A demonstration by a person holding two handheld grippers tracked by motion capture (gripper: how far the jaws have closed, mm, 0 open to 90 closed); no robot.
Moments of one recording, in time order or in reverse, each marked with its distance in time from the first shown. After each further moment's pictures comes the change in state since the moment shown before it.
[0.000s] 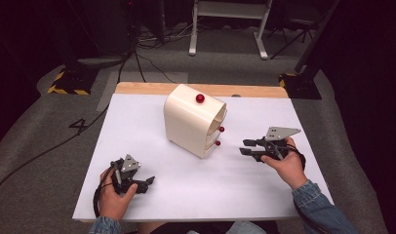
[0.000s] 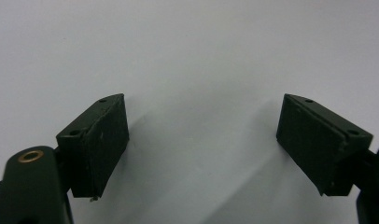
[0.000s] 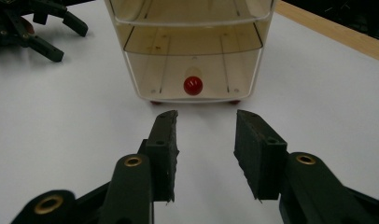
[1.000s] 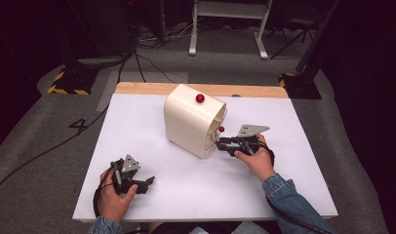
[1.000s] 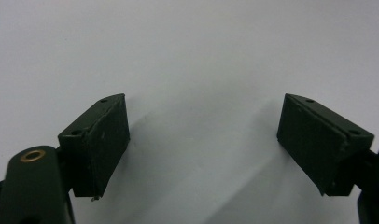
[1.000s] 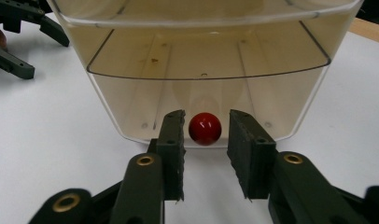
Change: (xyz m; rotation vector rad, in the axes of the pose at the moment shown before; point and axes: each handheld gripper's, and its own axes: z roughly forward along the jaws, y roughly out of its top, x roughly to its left) left arm -0.001 0.000 0.000 -0.003 0.006 0.003; right arm 0.001 0.004 0.083 -0.036 0.026 0.010
